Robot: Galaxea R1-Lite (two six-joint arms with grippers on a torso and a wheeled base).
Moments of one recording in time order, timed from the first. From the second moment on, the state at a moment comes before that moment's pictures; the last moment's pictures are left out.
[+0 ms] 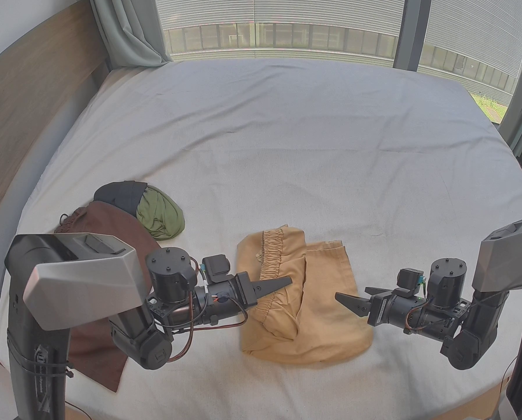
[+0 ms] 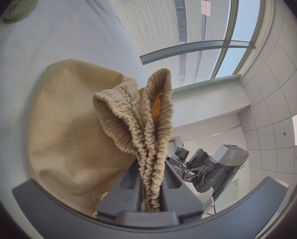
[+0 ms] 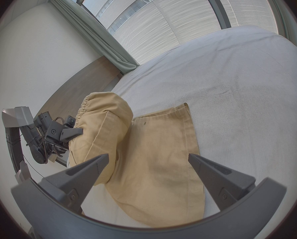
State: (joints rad) left arm -0.53 2.37 -0.73 -1.54 -0.63 -0.95; right arm 0.39 2.20 -0.30 -1.54 0.26 0.38
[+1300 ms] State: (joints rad) left arm -0.57 2.44 -0.81 -1.55 -0.57 -0.95; right arm 0.38 2.20 -0.33 -1.54 0.26 0.38
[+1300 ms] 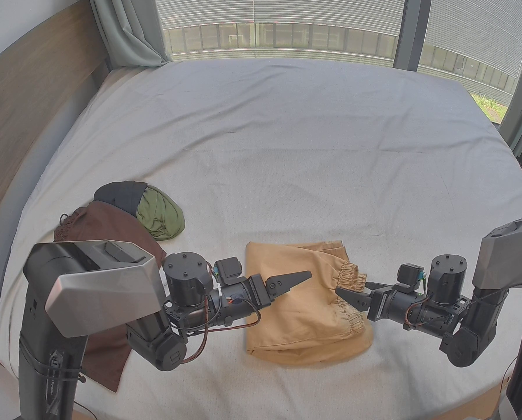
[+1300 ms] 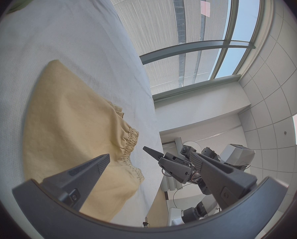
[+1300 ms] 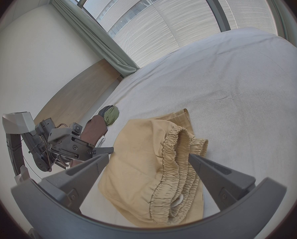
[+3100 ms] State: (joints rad) left arm -0.39 2.24 -0.53 -1.55 -0.55 -0.64; right arm 0.51 2.35 -0.25 -1.54 0.25 0.46
